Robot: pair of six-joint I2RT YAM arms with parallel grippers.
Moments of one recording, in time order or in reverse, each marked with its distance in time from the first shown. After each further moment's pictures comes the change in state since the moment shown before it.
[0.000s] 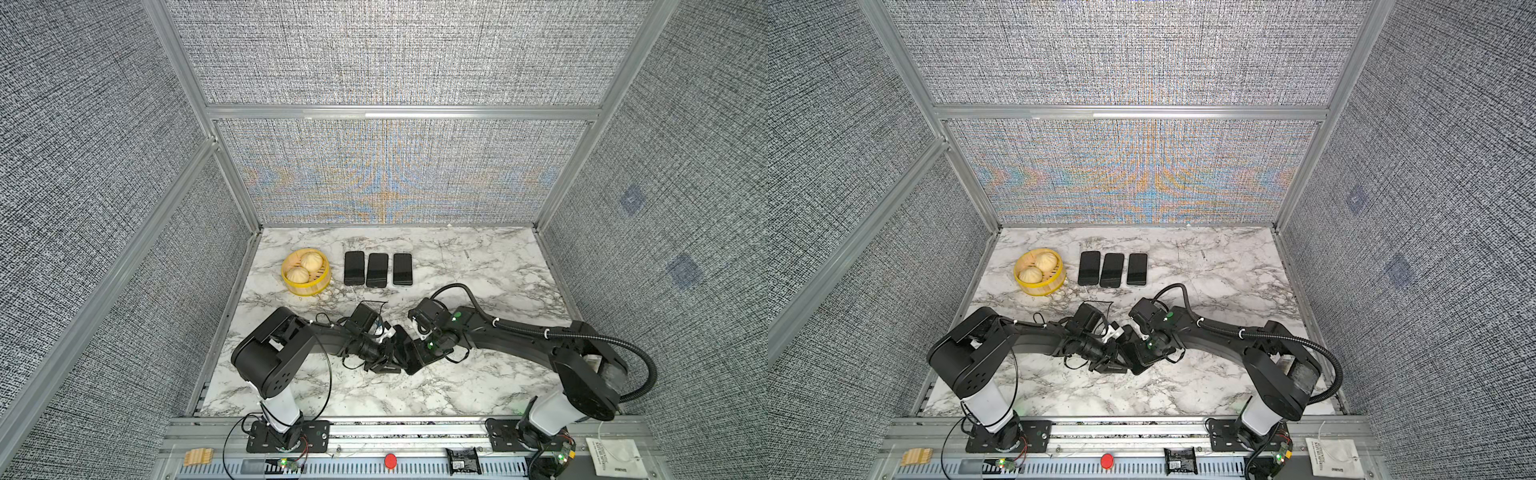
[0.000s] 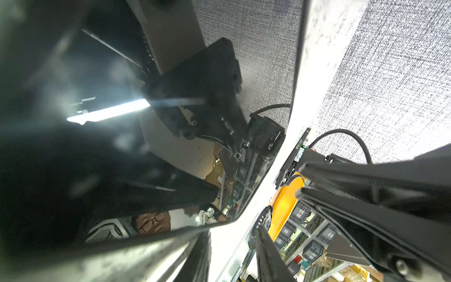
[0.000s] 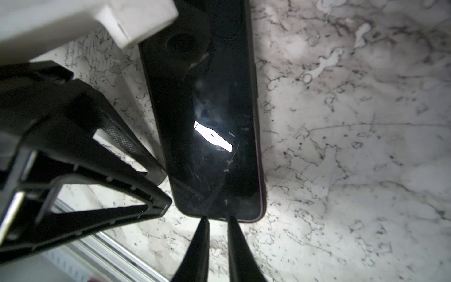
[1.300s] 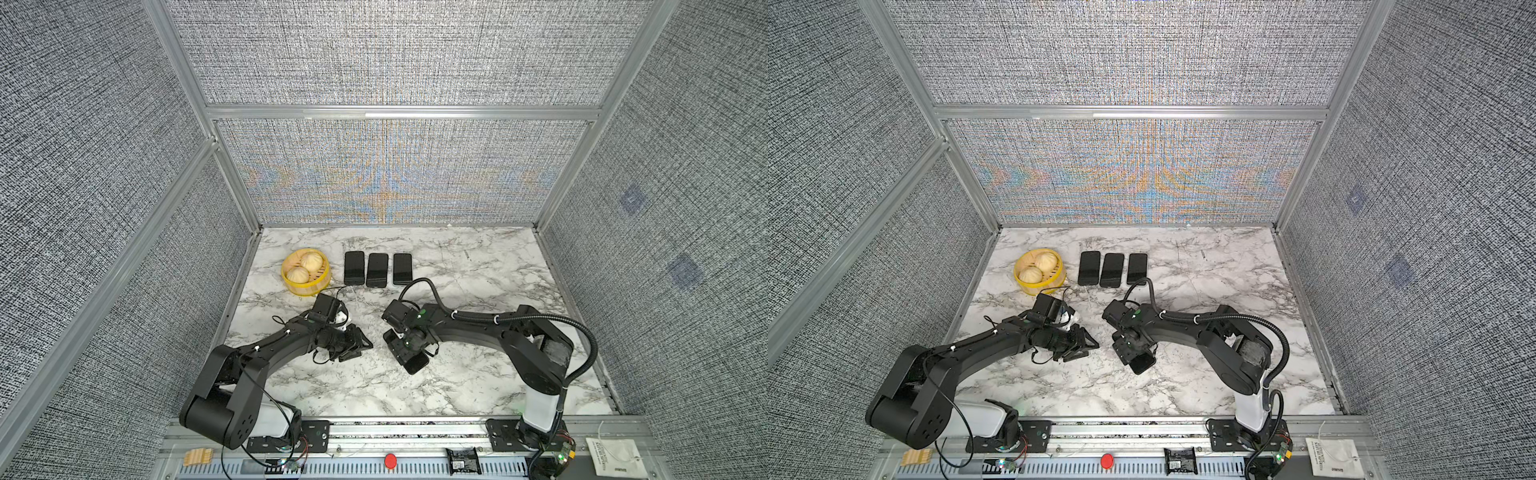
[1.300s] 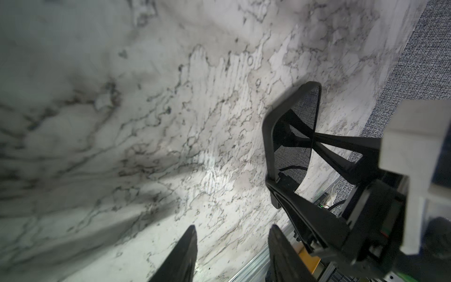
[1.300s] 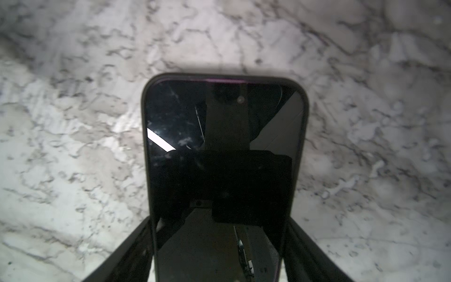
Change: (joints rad) left arm 0.289 -0.333 -0.019 -0.398 -0.241 0.150; right arm 0.050 0.275 0.223 -0.035 0.246 -0.123
